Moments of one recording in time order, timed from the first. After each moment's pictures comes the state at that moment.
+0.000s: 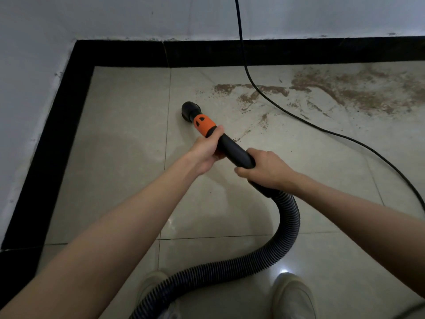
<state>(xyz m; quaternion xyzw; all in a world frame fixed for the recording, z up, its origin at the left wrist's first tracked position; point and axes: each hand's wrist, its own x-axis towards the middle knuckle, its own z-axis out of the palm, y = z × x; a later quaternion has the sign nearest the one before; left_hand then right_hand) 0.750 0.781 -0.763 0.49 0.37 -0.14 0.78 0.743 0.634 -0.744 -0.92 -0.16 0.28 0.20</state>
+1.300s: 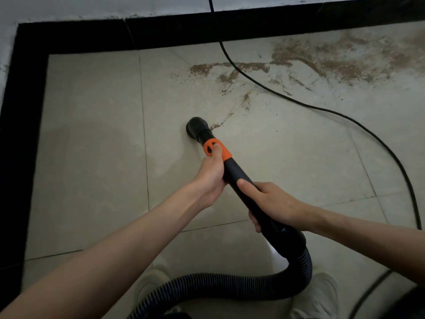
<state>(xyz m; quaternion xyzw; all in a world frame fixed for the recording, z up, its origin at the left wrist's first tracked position) 0.700 0.729 -0.773 0.47 0.38 -0.21 0.77 0.669 0.596 -0.744 -0.78 0.05 0.45 0.42</state>
